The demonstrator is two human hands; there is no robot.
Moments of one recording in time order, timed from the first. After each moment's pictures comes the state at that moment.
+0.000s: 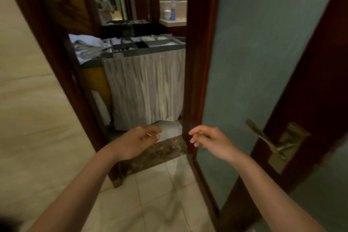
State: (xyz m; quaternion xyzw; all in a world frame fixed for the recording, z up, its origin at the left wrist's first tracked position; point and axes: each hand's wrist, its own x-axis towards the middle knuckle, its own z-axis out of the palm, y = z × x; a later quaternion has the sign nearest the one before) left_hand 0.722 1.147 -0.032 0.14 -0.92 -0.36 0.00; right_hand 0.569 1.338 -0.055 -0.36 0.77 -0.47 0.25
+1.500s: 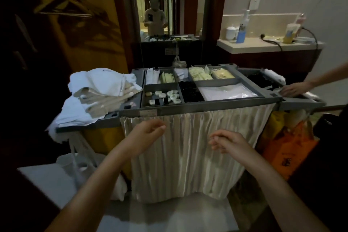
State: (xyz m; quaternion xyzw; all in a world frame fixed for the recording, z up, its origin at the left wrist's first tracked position) left_hand 0.303 0.533 0.010 0.23 -0.89 -0.37 0.16; right_hand 0.100 0.706 -0.017 -0.38 0.73 -0.50 0.29
